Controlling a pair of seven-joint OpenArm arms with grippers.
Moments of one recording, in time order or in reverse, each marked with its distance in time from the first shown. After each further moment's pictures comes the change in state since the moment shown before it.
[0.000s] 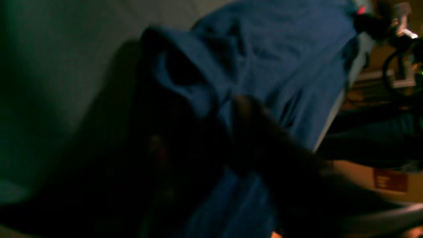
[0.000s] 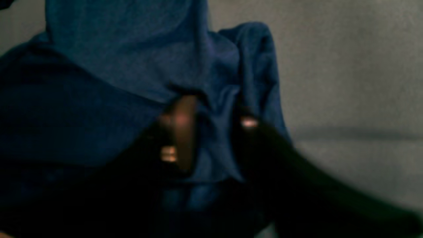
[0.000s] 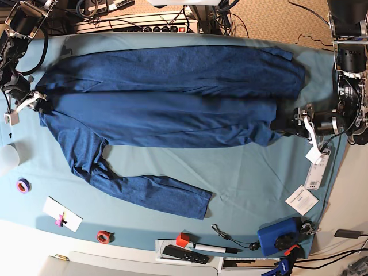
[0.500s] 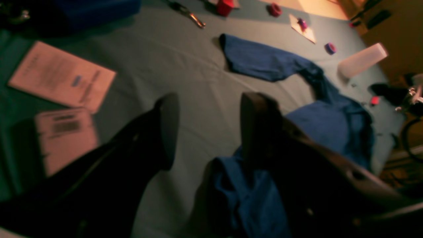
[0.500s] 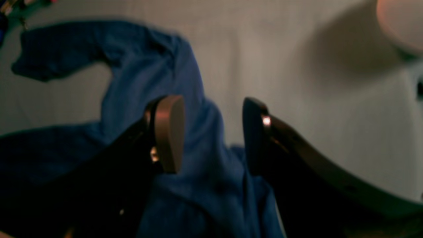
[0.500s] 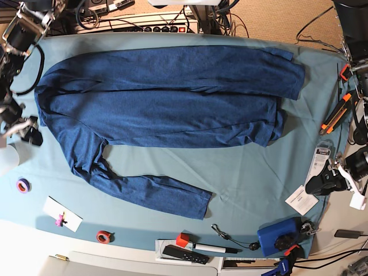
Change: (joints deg) left arm -11.3 -4.6 -8.7 0.0 3.6 0.2 -9.6; right arm 9.9 0.2 0.0 0.0 -1.3 0.0 6.6
